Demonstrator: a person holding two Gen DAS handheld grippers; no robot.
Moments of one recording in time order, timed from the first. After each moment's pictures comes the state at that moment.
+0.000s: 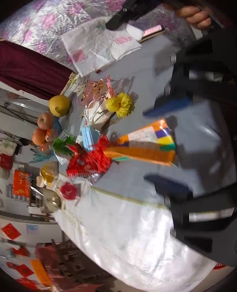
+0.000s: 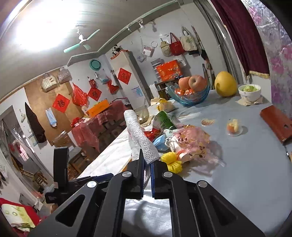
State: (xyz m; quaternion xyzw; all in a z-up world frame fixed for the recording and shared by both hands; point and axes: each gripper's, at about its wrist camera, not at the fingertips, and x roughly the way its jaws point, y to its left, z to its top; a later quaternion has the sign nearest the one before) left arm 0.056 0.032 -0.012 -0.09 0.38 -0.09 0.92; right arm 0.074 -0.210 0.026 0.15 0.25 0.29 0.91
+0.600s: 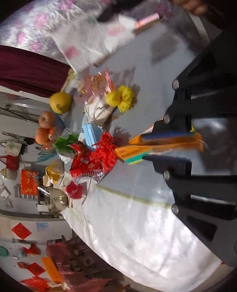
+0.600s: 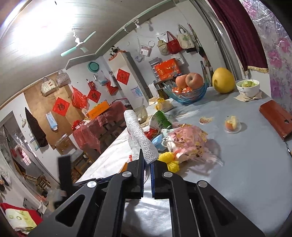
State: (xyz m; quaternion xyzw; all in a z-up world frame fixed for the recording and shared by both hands) left arm 0.041 0.046 -0.016 -0.08 0.36 -0.08 0.93; right arm 0.078 -0.215 0.022 0.17 0.25 0.30 0.91
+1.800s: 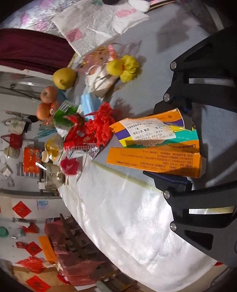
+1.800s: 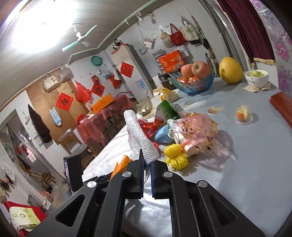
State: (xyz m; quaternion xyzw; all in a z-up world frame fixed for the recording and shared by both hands) left arm 0.057 0.046 -0.042 -0.08 0.35 0.03 0.93; right arm 0.095 -0.197 0.004 0.17 0.28 0.32 0.89
